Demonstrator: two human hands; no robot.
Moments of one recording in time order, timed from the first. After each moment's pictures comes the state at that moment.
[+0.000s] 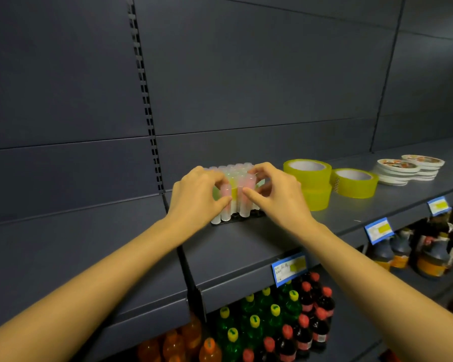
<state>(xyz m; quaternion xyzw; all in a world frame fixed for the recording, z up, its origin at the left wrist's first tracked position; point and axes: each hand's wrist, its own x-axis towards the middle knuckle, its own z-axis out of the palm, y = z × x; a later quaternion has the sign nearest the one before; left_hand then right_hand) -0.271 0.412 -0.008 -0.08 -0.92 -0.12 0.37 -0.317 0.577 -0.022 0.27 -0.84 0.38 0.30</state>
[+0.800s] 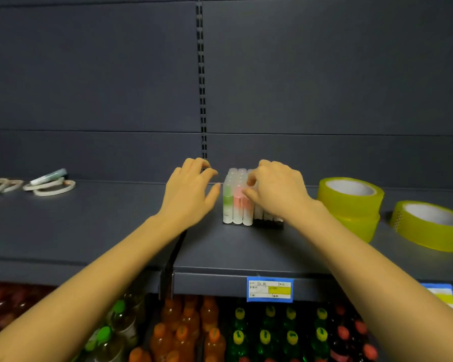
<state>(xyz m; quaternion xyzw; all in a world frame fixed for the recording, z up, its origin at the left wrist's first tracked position) -0.255 0.428 -0.009 0.14 -0.91 0.07 0.38 -0.357 0.571 0.017 0.43 -0.86 0.10 0.25</state>
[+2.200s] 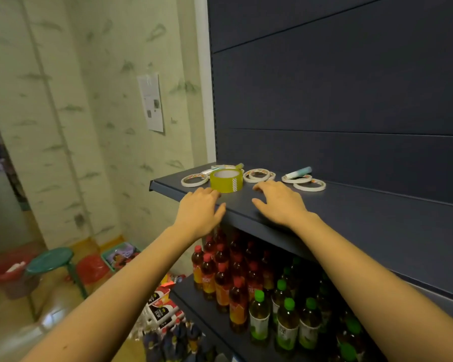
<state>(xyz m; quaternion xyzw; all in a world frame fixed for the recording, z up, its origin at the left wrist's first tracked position) 0.162 0.144 -0.033 0.48 -0.84 0.14 0.20 -0.025 0.177 -0.023 0.70 -0.69 0.20 0.06</state>
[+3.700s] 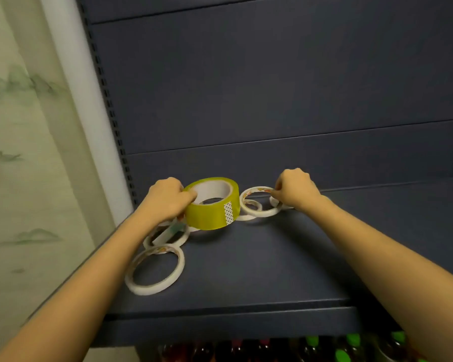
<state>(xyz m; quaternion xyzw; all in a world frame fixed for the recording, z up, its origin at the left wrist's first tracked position) 0.119 -0.196 0.030 0.28 -0.93 -0.14 0.21 -0.065 -0.027 0.001 0.30 -0.92 0.22 0.09</state>
